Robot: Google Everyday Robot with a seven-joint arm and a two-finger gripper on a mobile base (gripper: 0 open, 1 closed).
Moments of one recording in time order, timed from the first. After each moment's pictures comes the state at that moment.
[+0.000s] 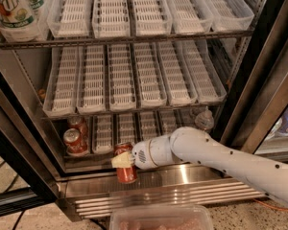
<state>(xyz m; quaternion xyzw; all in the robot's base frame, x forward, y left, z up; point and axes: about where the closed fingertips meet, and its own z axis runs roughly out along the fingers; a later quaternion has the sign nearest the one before) 0.494 0.068 0.641 -0.25 0.85 0.39 0.24</state>
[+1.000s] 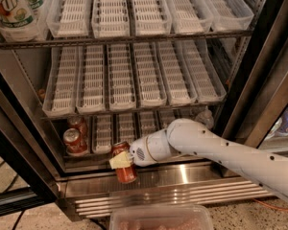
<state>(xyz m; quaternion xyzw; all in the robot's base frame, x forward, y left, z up) 0.490 0.071 0.644 -0.30 0.85 0.38 0.22</state>
